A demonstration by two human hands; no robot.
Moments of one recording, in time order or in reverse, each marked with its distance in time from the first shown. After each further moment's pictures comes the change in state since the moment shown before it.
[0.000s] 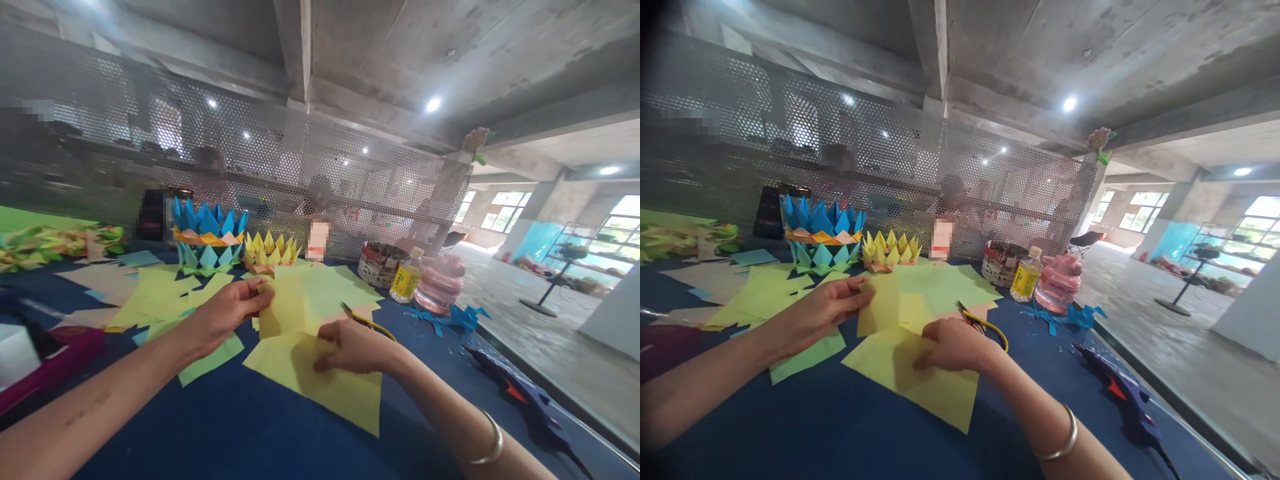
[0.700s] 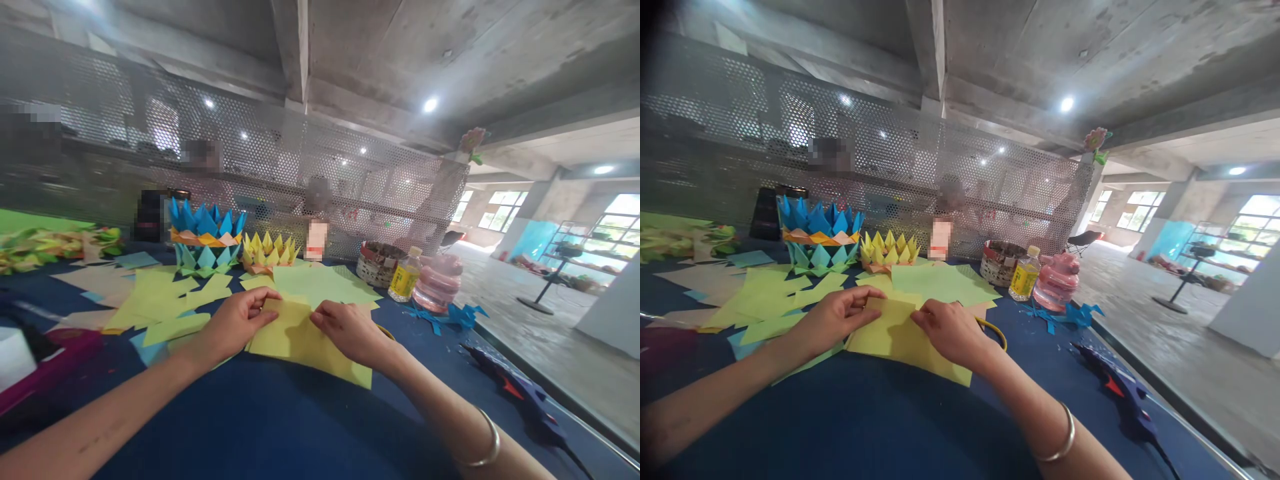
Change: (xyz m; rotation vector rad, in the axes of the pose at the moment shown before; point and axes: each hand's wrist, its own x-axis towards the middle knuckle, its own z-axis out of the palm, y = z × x) left_hand 0.002 -0.021 0.006 0.236 -0.003 0.093; right_hand 0.007 -0.001 0.002 -0.051 0.305 -0.021
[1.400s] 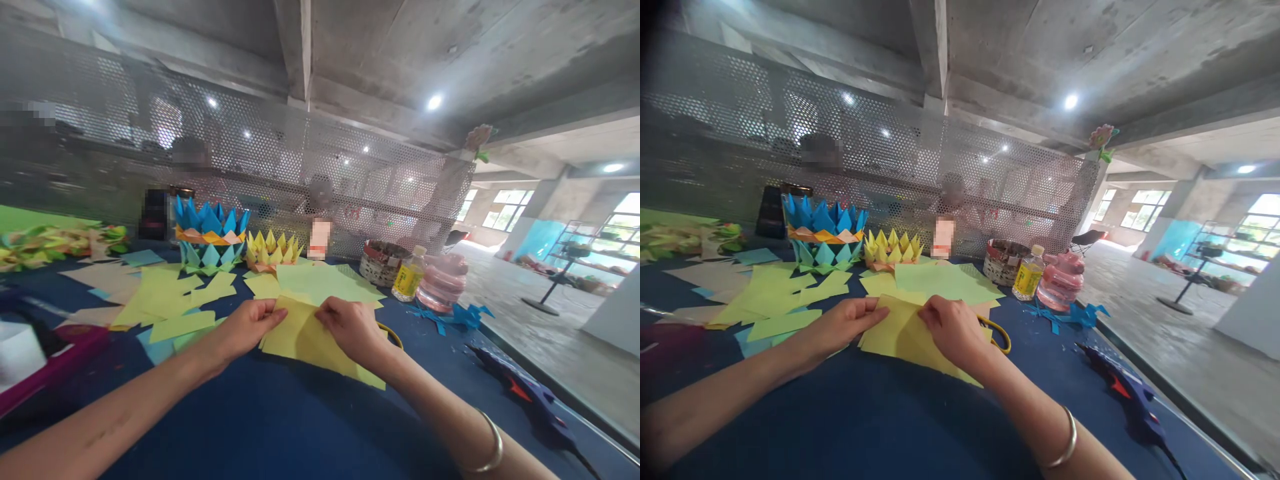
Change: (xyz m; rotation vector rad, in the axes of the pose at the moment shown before) left_hand -0.004 0.003 0.011 -0.311 -0.124 -0.237; right_hand 0.001 -0.001 0.011 0.041 0.205 0.013
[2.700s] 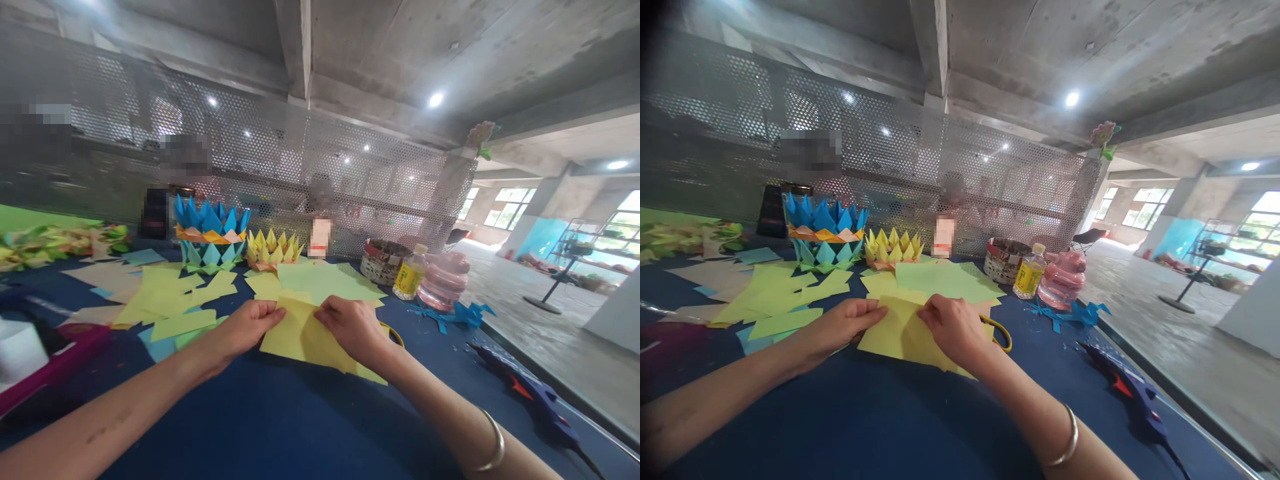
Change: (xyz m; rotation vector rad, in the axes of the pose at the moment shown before) left_hand -0.002 -0.003 -0.003 0.000 -0.017 -0.053; right_hand 0.000 0.000 0.001 -0.046 0.002 -0.015
